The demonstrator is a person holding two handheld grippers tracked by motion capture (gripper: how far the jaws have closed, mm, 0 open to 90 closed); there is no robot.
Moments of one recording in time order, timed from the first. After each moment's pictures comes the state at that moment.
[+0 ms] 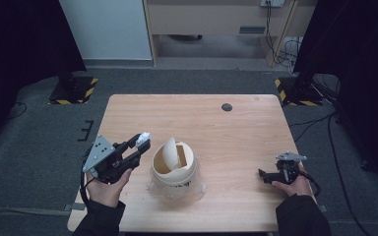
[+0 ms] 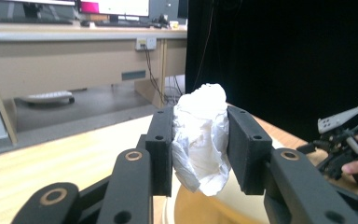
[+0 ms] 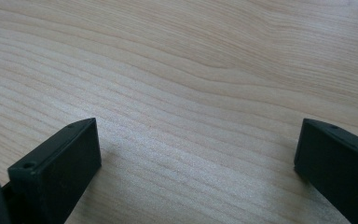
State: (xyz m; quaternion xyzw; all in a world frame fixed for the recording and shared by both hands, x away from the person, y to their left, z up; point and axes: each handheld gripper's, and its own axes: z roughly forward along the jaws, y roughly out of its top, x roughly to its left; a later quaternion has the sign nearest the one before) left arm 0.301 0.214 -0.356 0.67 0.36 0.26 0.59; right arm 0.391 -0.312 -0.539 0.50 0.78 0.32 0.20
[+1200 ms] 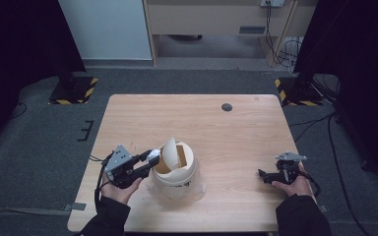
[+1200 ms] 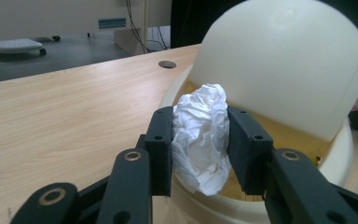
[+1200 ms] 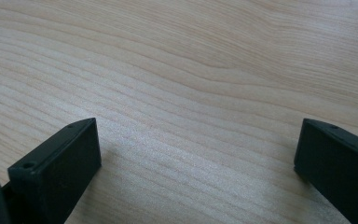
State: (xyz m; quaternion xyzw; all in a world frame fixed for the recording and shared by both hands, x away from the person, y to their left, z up) left arm 0.320 0.204 -0.420 0.73 0.37 0.19 0.55; right arm 0.391 -0.312 -0.539 0.50 0.78 0.32 0.20
